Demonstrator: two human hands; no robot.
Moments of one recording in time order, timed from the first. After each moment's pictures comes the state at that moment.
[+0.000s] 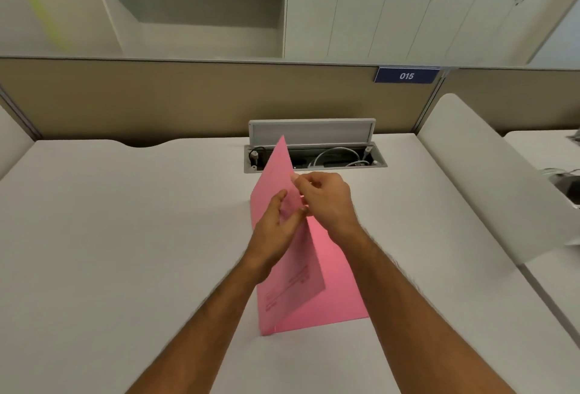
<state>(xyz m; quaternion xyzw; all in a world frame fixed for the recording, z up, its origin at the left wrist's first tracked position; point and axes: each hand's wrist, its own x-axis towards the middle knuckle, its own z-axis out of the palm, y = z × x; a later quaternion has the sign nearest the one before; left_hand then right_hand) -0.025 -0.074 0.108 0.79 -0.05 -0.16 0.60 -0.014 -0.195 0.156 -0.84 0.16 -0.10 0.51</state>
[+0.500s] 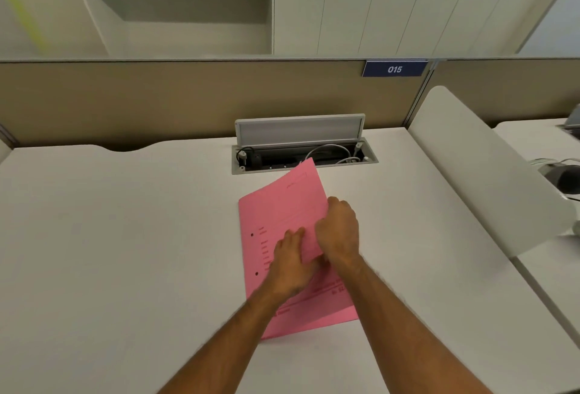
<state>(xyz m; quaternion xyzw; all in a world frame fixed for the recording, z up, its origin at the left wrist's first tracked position) -0.039 -0.124 0.041 0.86 -0.13 -0.19 0.45 -0.027 -0.236 0.096 -0.92 0.26 -0.07 0.30</state>
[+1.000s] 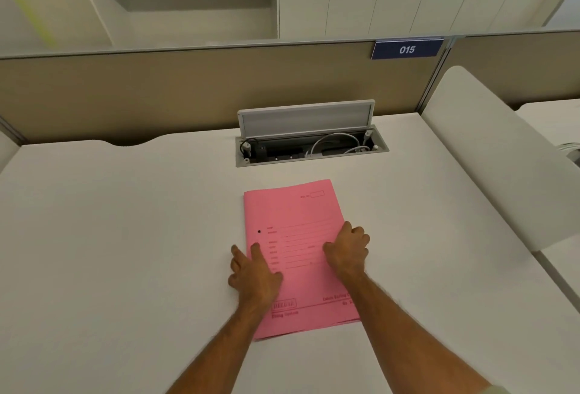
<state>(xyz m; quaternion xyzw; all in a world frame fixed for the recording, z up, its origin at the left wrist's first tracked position) -0.033 -0.080 -0.013 0.95 0.10 -0.19 0.24 -0.031 -0.256 0.003 -0.90 0.34 0.05 0.26</state>
